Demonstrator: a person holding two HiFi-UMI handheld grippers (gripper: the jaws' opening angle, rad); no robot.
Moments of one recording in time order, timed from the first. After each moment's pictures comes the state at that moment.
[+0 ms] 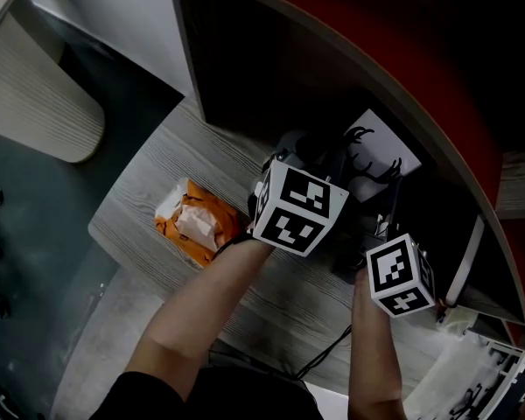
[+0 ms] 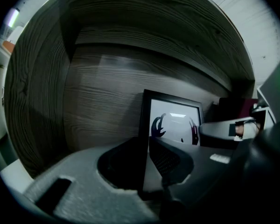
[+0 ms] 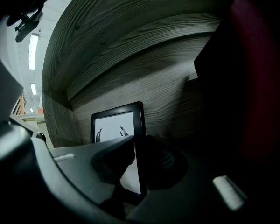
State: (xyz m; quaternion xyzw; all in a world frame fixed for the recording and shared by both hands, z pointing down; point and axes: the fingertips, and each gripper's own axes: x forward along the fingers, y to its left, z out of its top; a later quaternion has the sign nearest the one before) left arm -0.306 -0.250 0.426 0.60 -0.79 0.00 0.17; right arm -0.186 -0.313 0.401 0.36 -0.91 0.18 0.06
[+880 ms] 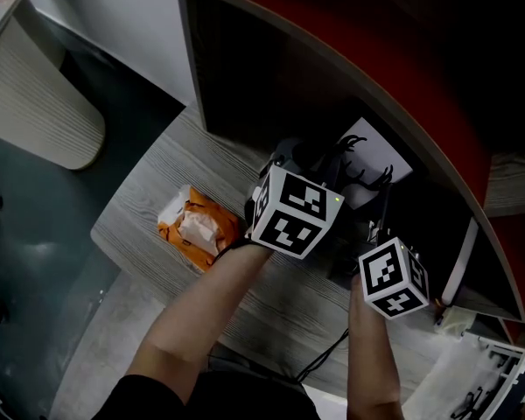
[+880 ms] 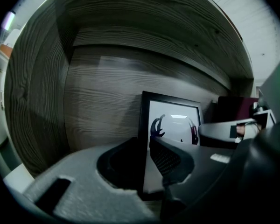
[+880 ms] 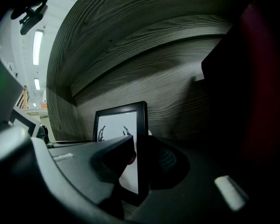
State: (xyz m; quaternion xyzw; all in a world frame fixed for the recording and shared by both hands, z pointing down) left arm -0.307 -0.246 0.424 0.60 -0.78 0.02 0.17; right arm -0.190 -0.305 0.404 0.34 -0.92 0.16 0.07
